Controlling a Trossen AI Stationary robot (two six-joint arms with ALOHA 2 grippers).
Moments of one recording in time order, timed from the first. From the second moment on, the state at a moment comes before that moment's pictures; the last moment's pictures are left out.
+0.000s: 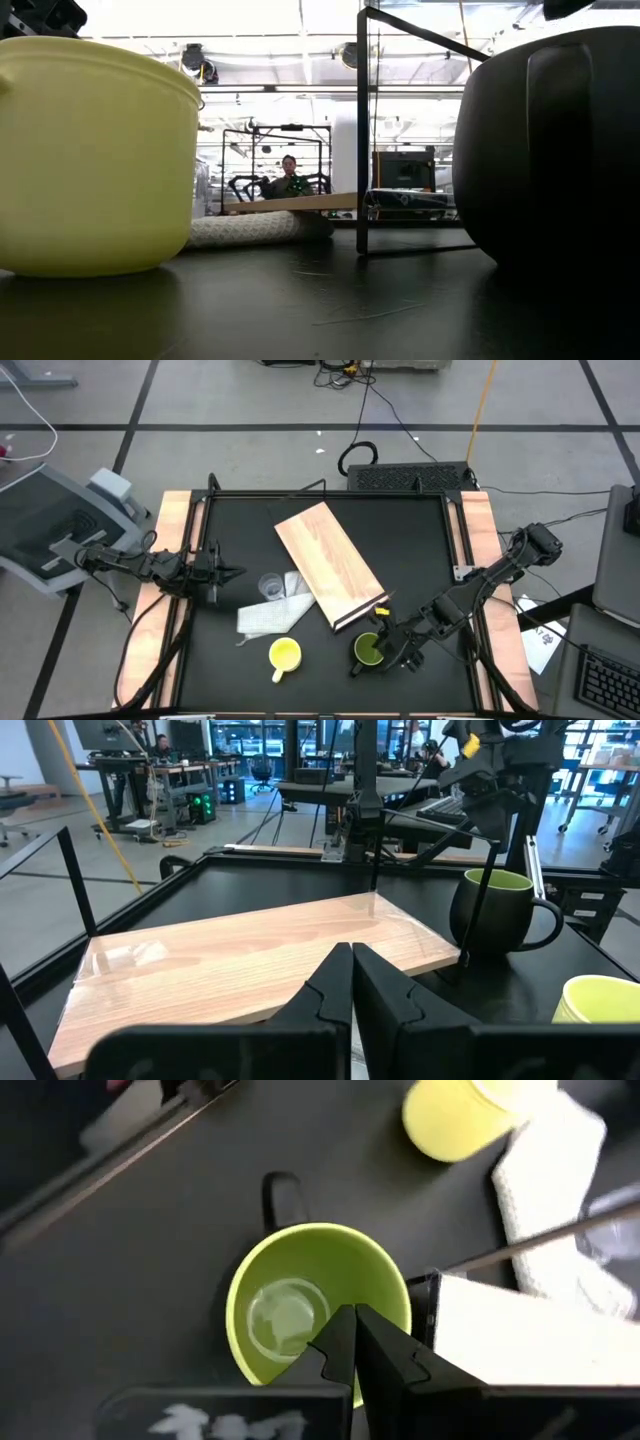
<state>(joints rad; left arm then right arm) -0.26 0.04 0.14 -0.16 -0.34 -0.06 0.59 1.44 1.08 -0.57 0.14 -0.22</state>
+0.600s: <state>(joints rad) -0.26 0.04 0.14 -0.16 -0.34 -0.06 0.68 1.44 1.25 -0.71 0.31 0.48</state>
